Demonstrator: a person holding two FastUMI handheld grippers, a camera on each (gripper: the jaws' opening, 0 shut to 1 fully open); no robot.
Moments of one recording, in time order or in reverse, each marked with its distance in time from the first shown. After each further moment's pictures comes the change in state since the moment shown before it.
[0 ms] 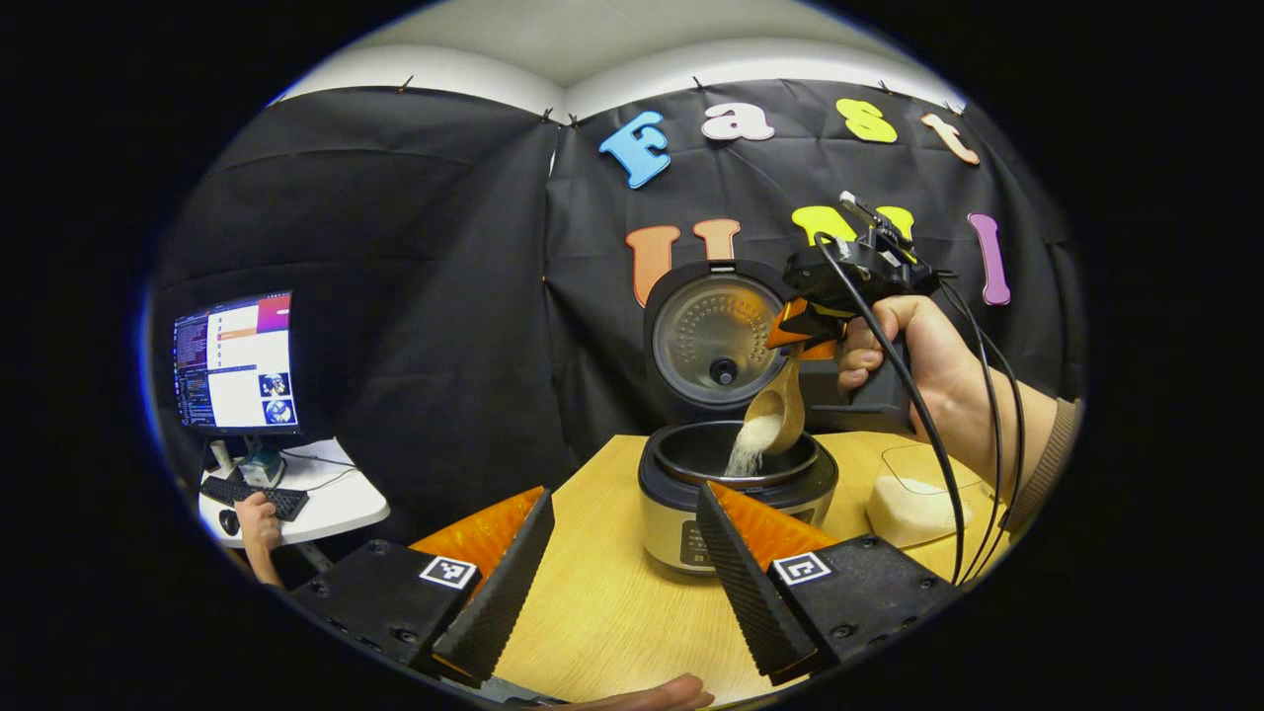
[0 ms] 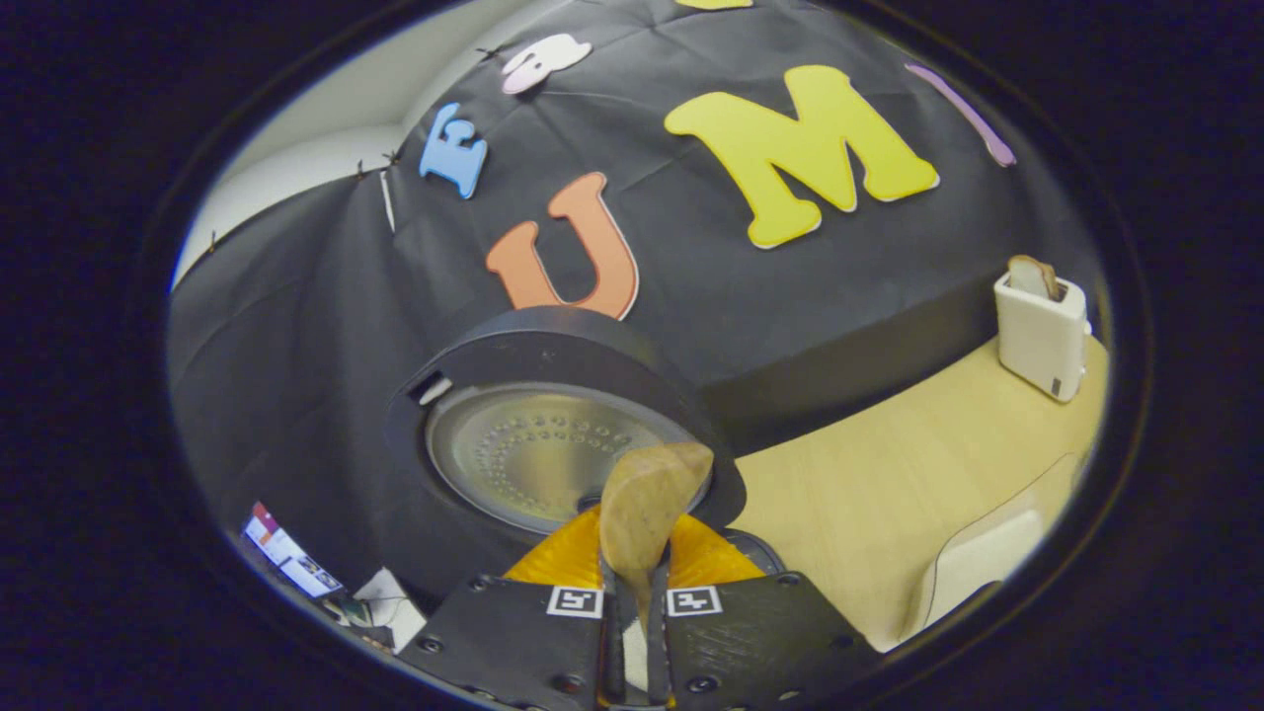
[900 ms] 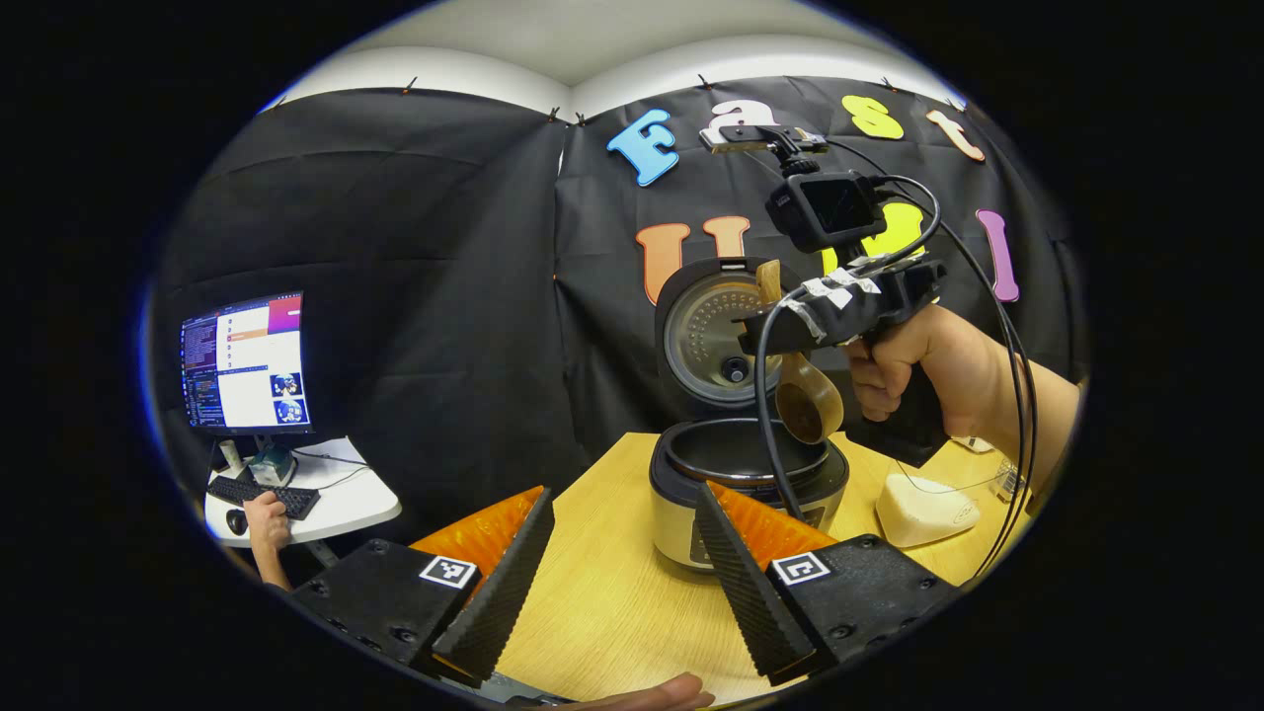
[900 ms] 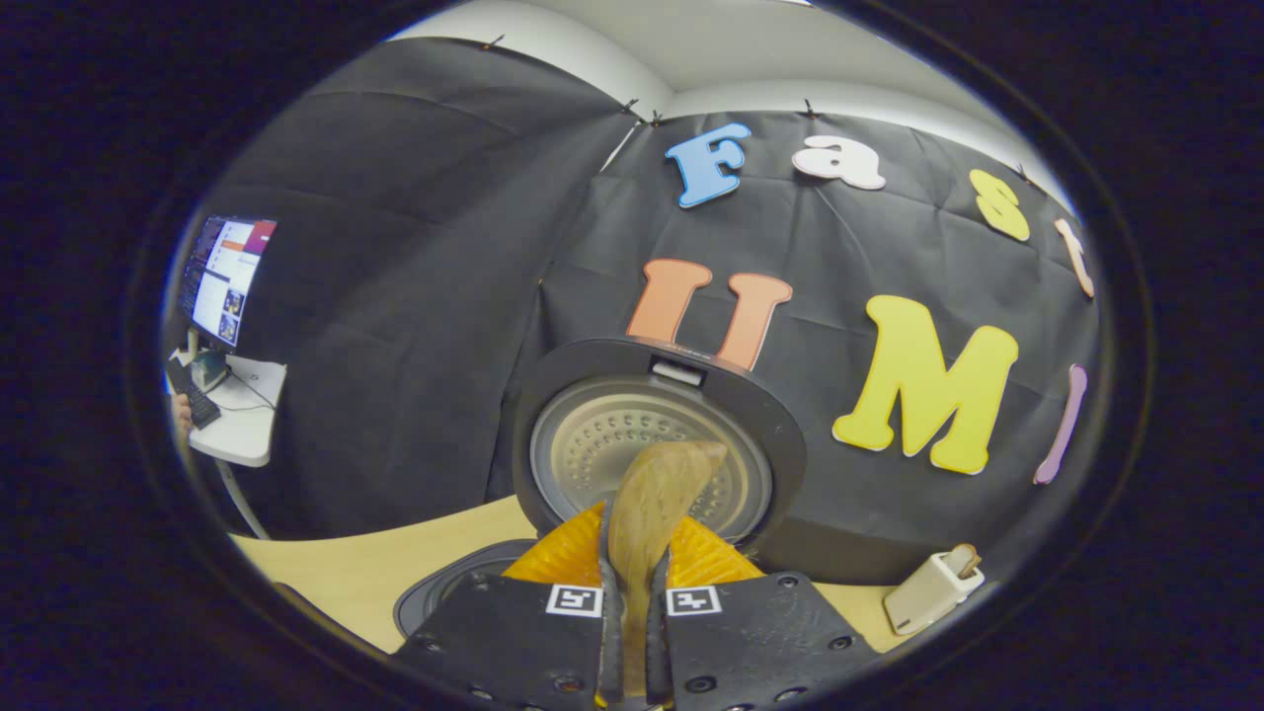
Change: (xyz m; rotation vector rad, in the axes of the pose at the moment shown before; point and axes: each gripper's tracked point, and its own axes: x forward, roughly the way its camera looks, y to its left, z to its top) left arm -0.004 0.006 0.005 0.010 -0.010 0.036; right arm -0.031 0.055 -0.004 -0.811 -0.211 -0.061
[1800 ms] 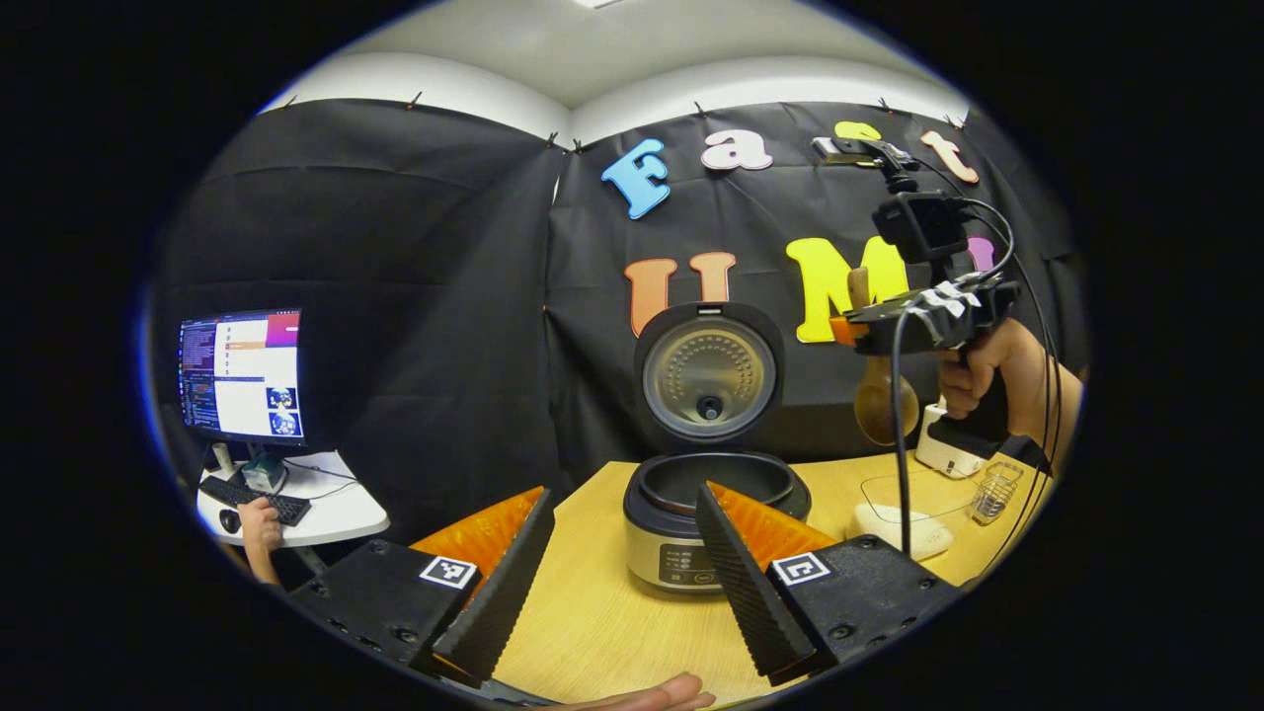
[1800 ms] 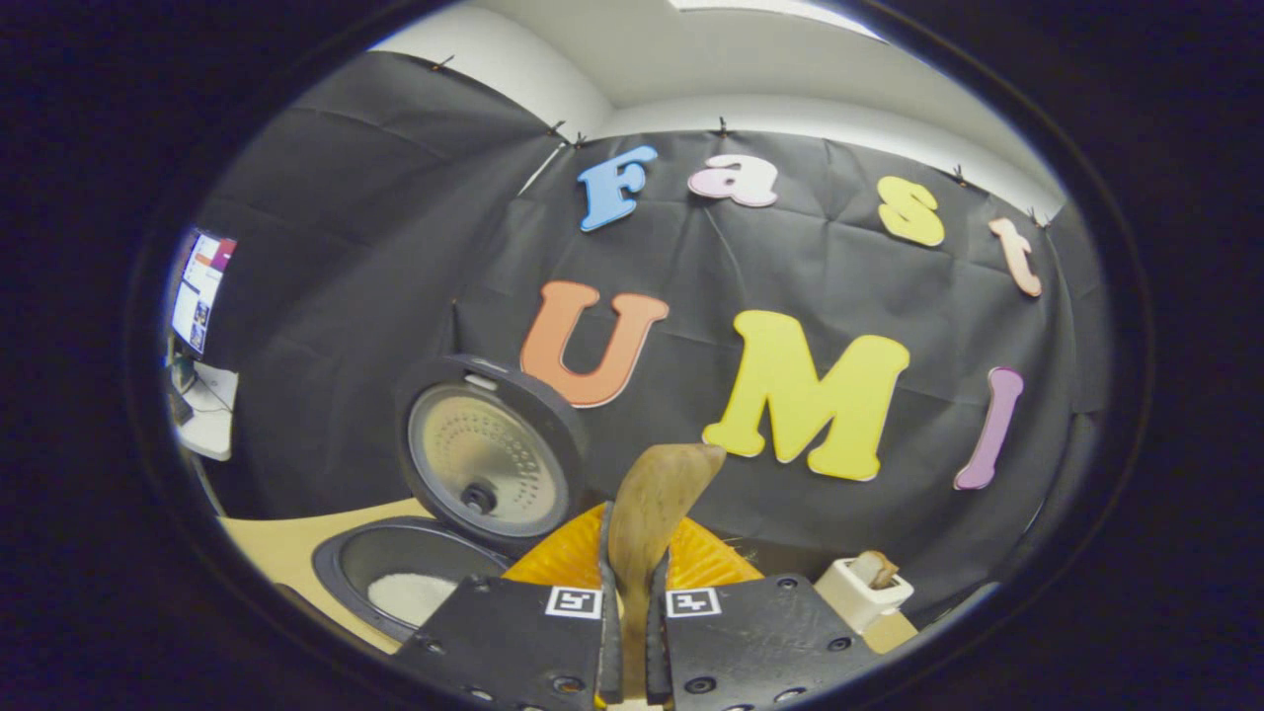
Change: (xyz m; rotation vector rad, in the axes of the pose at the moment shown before) left arm -0.021 -0.026 0.032 -0.018 -0.091 -0.036; right arm -0.088 -0.153 -0.010 0.050 -0.038 -0.209
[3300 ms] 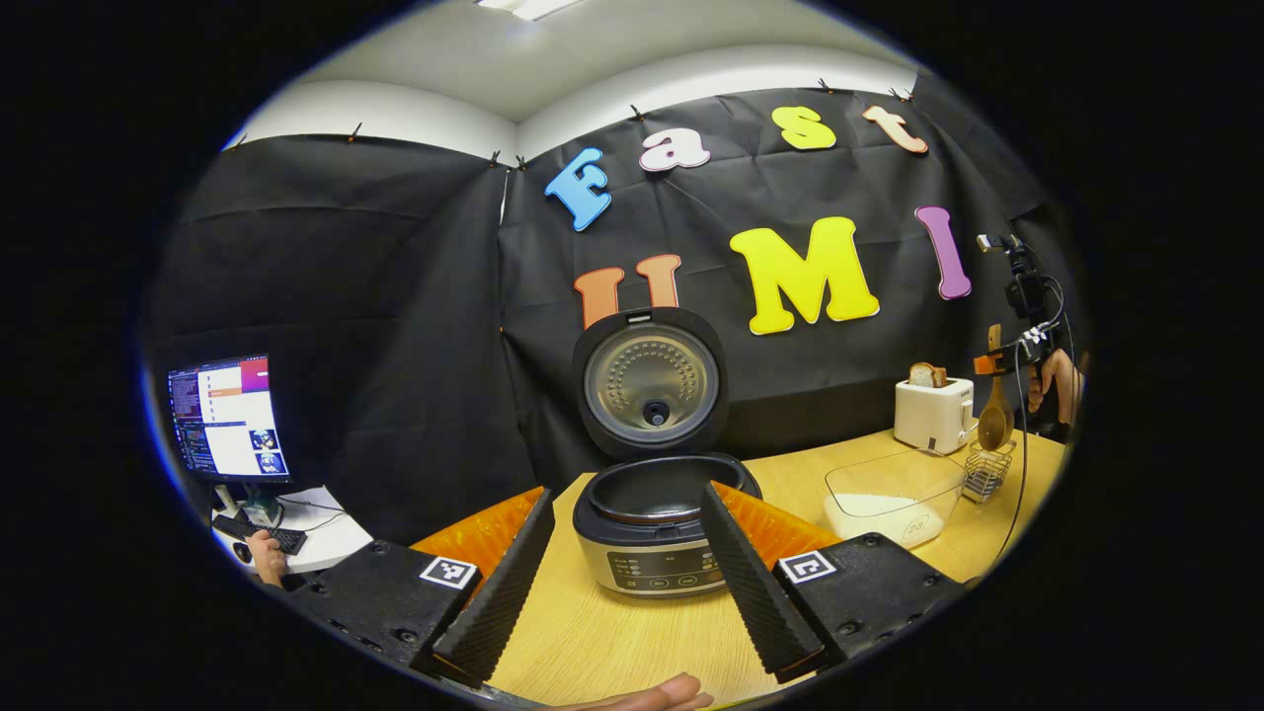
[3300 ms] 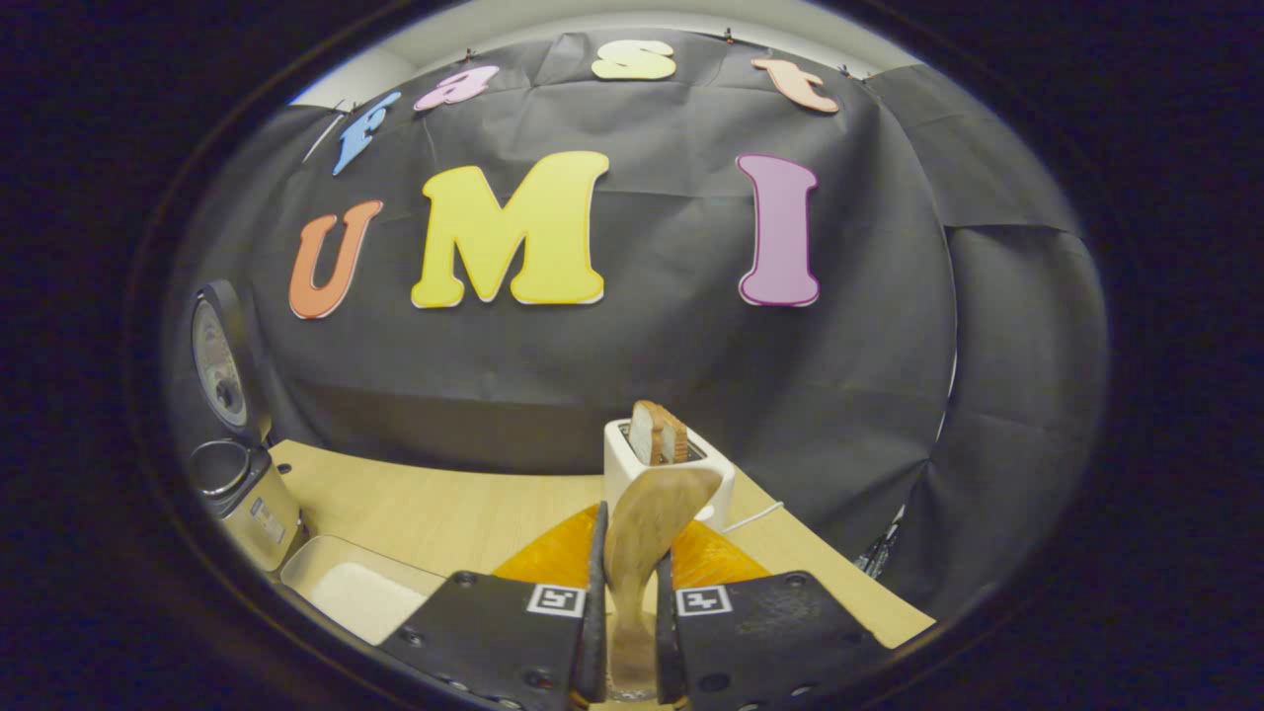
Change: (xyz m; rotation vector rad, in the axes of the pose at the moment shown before) left arm -0.002 -0.052 0.007 0.120 -0.024 -0.070; right arm -0.031 -0.312 -0.237 0.307 0.323 -0.363
